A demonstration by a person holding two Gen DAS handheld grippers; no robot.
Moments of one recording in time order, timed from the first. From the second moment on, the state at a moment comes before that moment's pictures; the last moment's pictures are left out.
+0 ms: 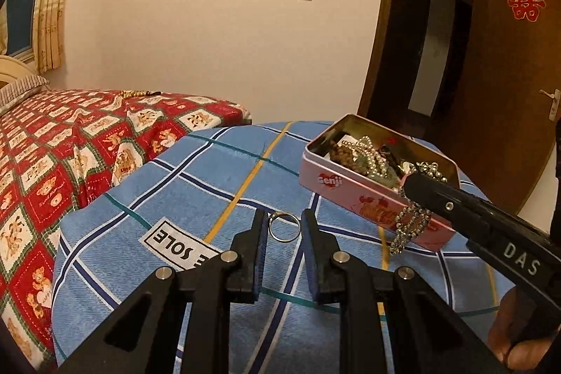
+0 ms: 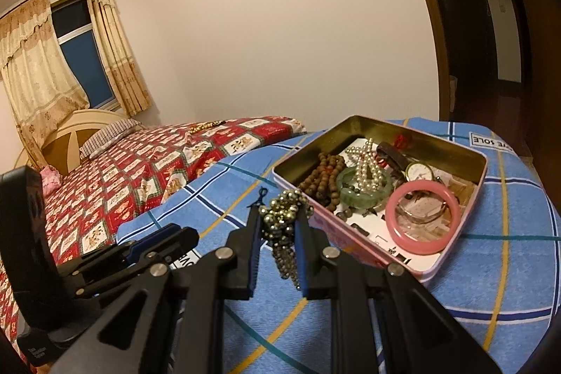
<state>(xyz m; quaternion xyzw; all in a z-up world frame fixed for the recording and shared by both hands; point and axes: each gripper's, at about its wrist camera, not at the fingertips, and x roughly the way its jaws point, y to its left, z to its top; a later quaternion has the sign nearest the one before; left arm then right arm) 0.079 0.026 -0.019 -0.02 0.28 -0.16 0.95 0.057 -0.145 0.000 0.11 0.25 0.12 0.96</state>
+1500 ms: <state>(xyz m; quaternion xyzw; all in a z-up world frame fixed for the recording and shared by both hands) 0.062 -0.028 -0.006 -0.01 0.26 -0.22 0.94 0.034 -0.240 0.012 0.16 0.20 0.03 0.97</state>
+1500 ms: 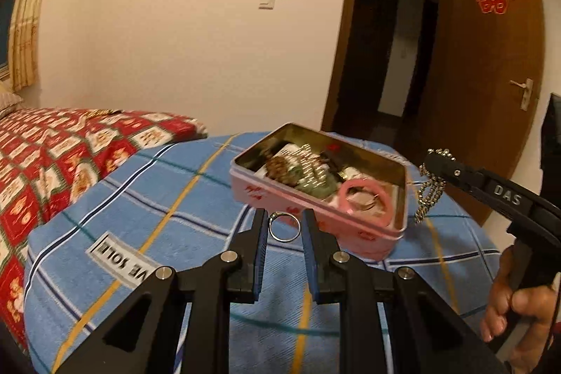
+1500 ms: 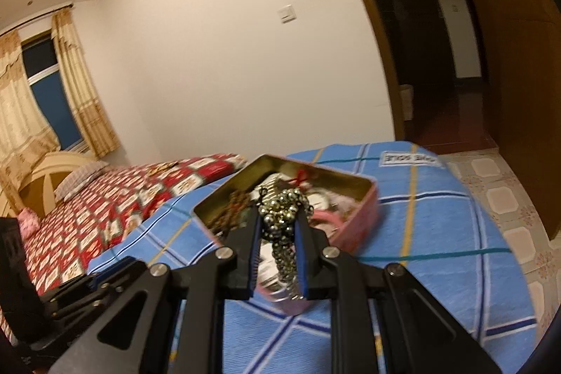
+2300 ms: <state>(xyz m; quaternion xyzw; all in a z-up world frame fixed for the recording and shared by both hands) 0.129 -0.119 -0.023 0.01 0.31 -0.26 0.91 0.087 -0.288 0.027 0.19 0.18 0.03 0.96</state>
